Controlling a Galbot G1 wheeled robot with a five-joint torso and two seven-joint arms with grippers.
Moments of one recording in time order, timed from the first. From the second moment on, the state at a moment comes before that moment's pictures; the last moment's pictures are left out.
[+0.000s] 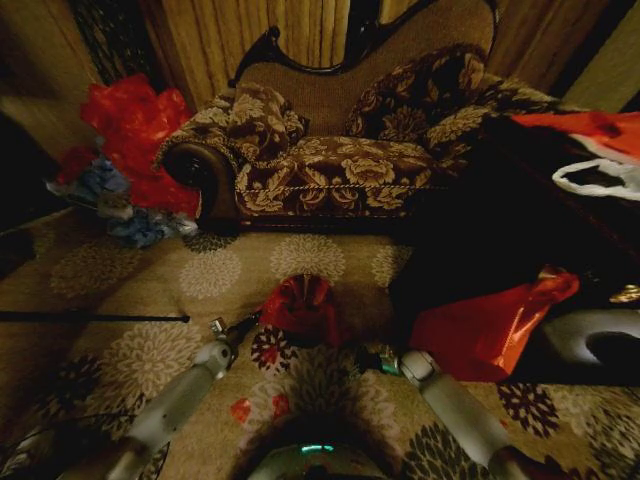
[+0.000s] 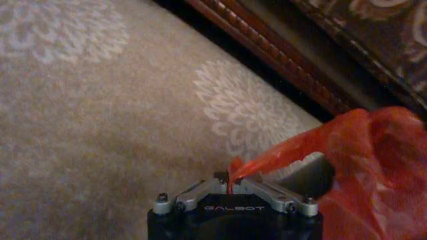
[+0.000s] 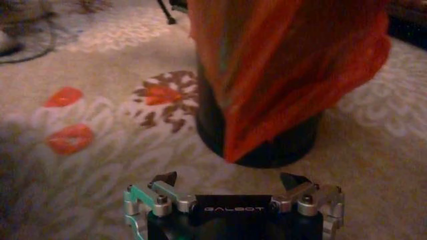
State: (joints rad) left arm 0.79 -1.08 -0.04 -1.06 -1.21 0.03 0.09; right arm -0.80 1.10 -0.04 1.09 0.03 0.14 -0.68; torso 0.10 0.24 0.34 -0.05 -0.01
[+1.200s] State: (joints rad) left arm 0.93 -1.02 -0.14 -1.34 -1.21 -0.10 0.06; right arm -1.09 1.12 0.21 1.92 0.57 0.10 0.12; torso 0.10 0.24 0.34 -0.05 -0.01
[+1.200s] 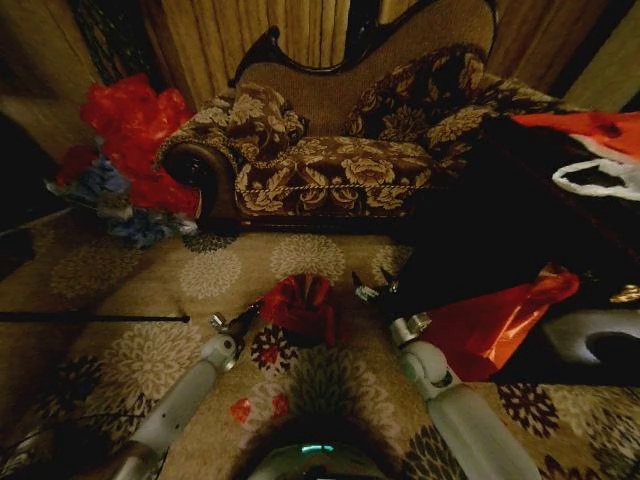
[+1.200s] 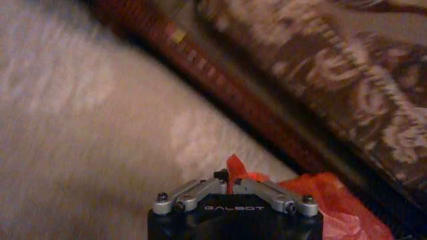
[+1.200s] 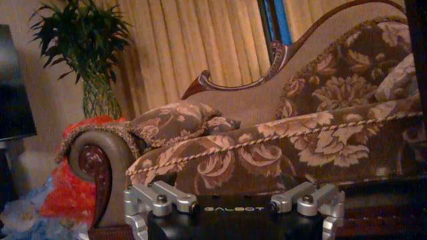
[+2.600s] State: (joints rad) left arm 1.29 -0.87 -0.49 -1.78 -0.92 -0.08 0.01; right arm -1.47 1.26 0.34 2.04 0.31 0.15 0.01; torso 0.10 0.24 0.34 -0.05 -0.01
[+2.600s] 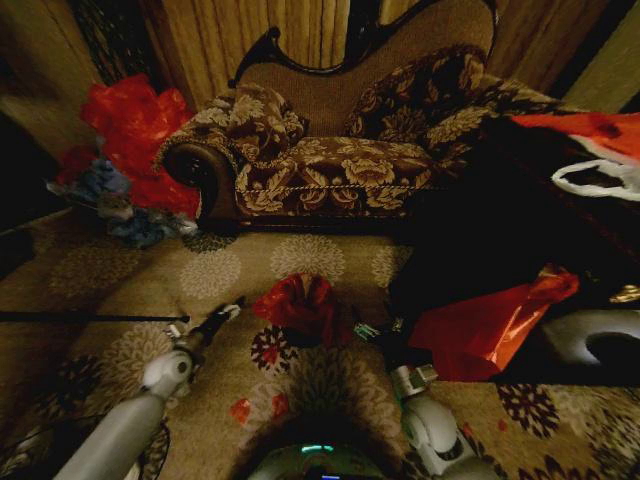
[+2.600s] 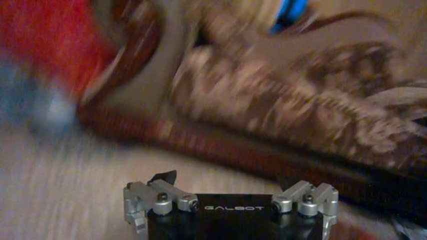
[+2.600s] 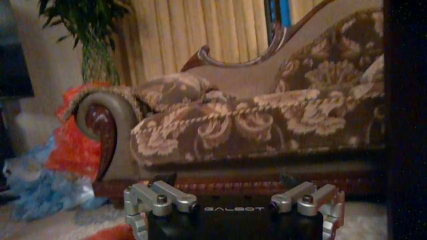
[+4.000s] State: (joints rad) left arm 0.09 -0.76 0.65 -1.69 -1.21 0.59 -0.20; right arm -1.78 1.43 0.51 2.20 0.14 0.21 -0.01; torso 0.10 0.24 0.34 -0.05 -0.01
